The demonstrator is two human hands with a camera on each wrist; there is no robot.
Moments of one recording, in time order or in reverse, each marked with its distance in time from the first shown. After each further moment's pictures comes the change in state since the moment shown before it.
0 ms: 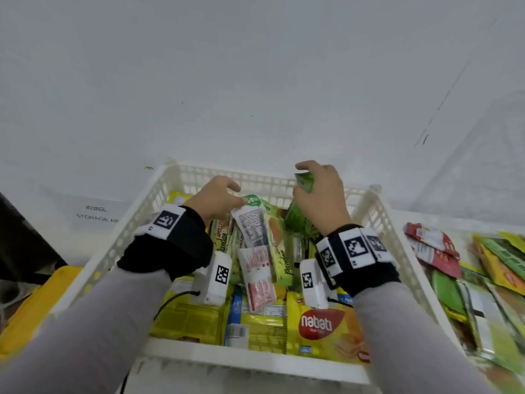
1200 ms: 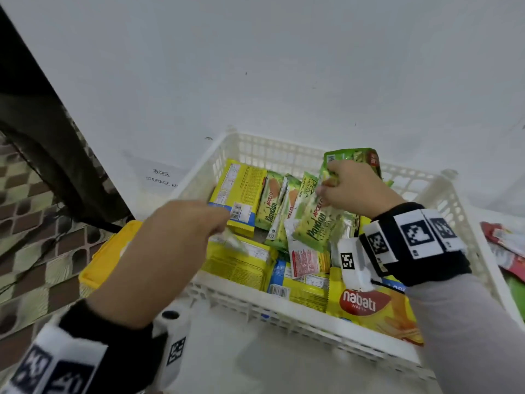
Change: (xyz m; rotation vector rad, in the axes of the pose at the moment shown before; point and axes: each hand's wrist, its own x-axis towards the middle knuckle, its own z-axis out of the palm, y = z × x) left_hand -0.173 -0.053 -0.043 0.752 0.302 0.339; right_hand -0.016 -0.023 0.010 -0.210 -0.436 -0.207
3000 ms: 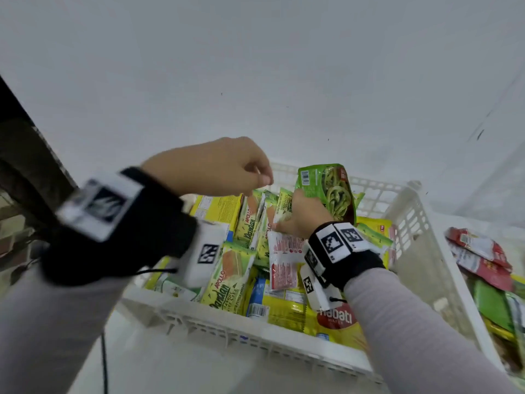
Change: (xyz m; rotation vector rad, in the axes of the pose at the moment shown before) left_hand 0.117 0.054 -0.046 -0.191 -0.387 0.123; right_hand 0.019 -0.001 0.041 -0.055 -0.157 0.278
